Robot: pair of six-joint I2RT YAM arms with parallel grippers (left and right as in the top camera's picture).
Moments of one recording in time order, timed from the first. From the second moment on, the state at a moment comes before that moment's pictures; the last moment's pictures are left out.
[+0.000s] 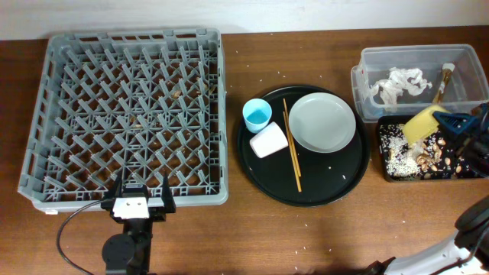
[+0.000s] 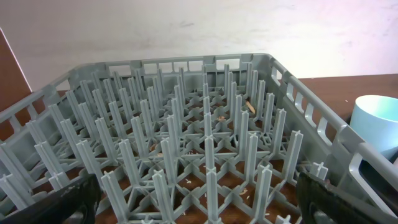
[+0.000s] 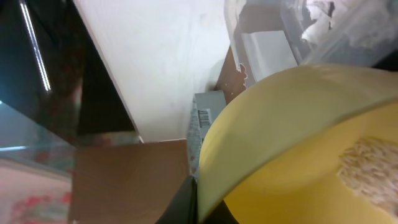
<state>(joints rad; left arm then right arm) -0.01 0.02 0.01 -0.08 -0.04 0.05 -0.87 1.94 1.40 -1.01 -1.40 0.03</state>
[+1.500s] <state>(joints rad) -0.01 0.02 0.01 -0.08 -0.04 0.05 0.24 1.81 1.29 -1.16 -0.12 0.24</state>
